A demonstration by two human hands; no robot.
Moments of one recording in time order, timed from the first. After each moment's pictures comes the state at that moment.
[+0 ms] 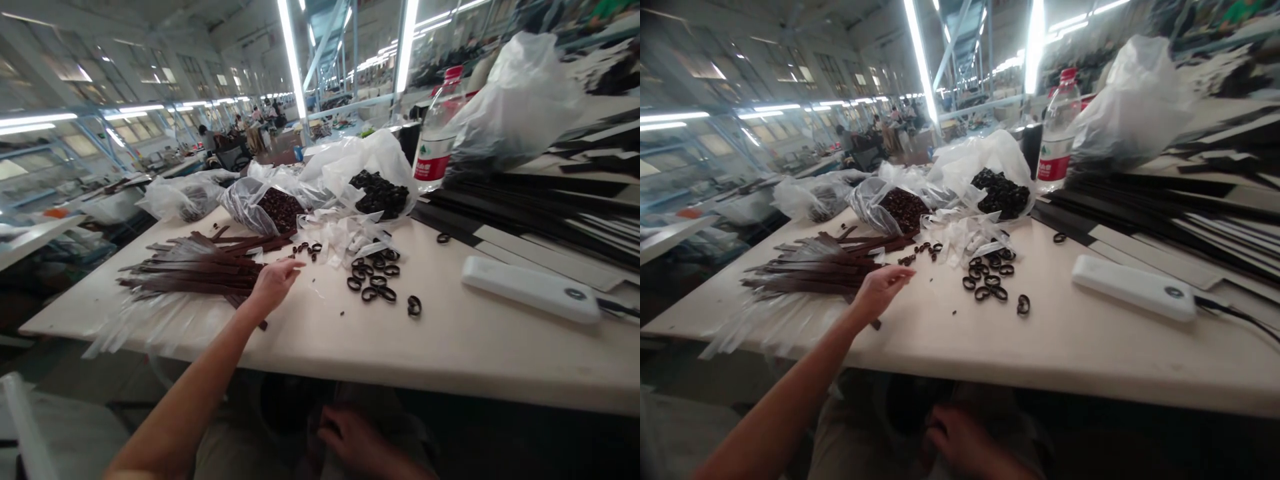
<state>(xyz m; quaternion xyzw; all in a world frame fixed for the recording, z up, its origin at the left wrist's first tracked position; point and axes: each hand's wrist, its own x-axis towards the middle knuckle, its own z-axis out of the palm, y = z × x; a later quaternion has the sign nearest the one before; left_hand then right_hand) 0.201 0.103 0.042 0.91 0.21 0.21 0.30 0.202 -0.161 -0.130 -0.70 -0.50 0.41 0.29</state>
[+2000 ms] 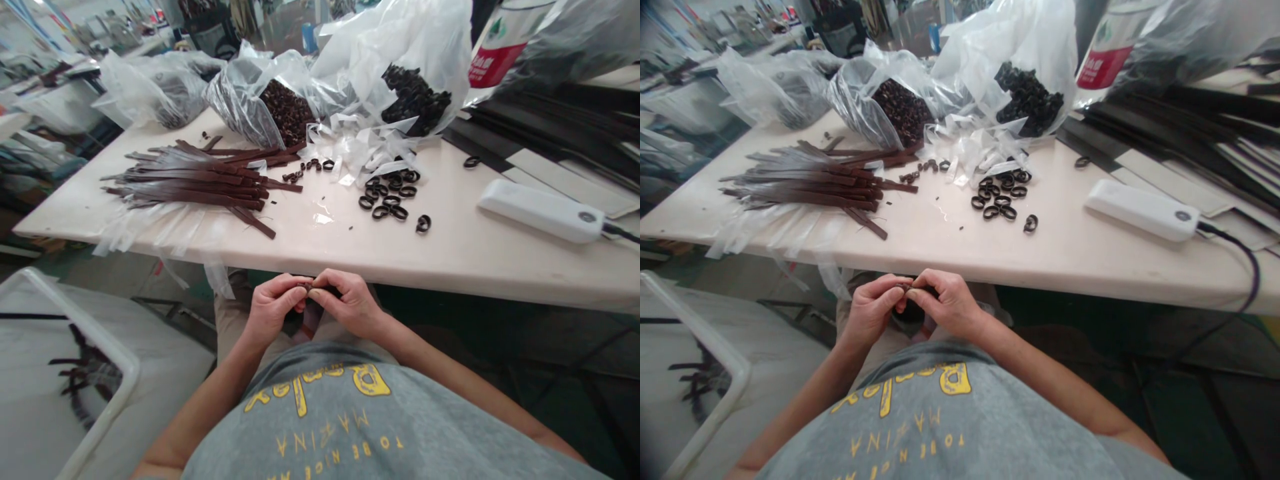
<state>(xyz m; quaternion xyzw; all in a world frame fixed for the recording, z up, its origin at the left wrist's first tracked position) 0.070 -0.035 0.003 0.60 0.31 0.24 0.70 0.219 -0.140 0.003 -0.61 -0.53 0.28 0.53</state>
